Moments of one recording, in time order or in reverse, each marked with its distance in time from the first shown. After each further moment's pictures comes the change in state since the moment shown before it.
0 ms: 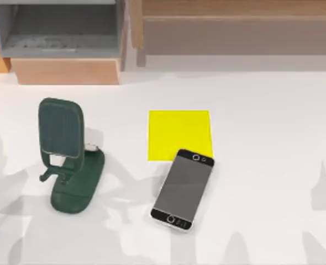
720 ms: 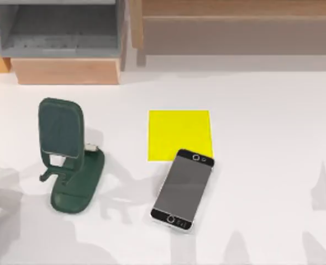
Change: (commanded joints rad) left arm 0.004 0.169 -0.201 0.375 0.000 0.006; right arm 0.000 0.000 0.000 0.000 0.000 0.000
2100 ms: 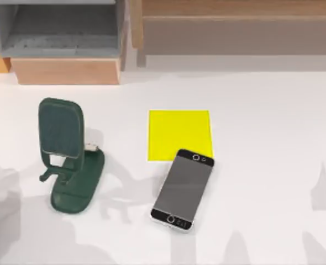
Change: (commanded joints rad) left arm -0.001 -0.038 0.017 -0.050 -0.018 -0.021; right arm 0.000 0.000 0.000 0.000 0.000 0.000
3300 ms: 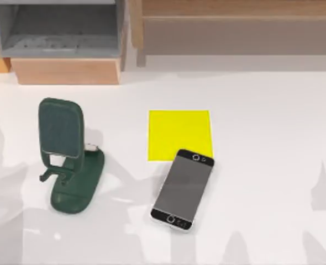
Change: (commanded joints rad) left arm -0.002 -0.163 0.280 -0.448 0.000 -0.014; right arm 0.000 0.000 0.000 0.000 0.000 0.000
